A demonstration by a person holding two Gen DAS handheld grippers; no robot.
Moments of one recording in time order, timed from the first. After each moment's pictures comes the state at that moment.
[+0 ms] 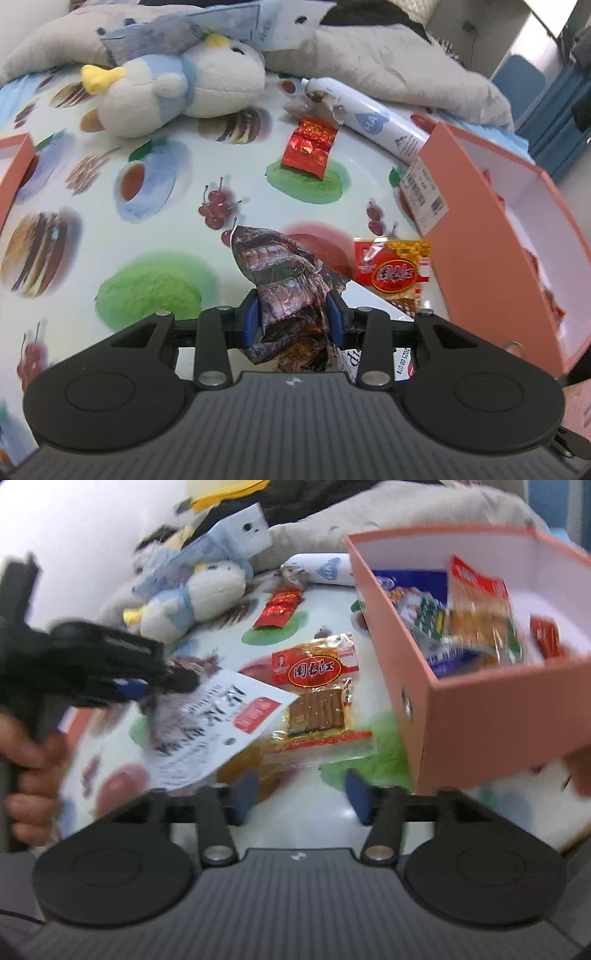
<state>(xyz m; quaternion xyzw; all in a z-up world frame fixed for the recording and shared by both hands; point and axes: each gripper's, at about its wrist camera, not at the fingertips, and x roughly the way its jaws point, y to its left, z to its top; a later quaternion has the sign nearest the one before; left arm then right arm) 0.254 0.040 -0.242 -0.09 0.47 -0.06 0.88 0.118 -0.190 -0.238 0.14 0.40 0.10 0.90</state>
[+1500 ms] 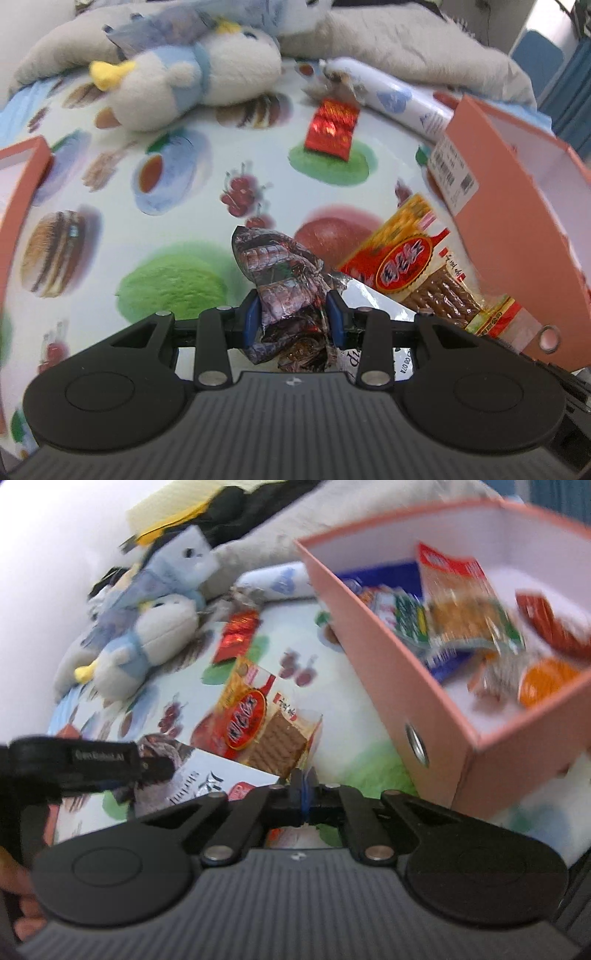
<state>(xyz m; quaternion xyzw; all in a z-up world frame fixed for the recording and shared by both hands) 0.252 0.042 -0.243 -0.06 0.48 -0.03 0.87 0.166 -0.176 -0.239 0.15 0.38 0.04 0.91</state>
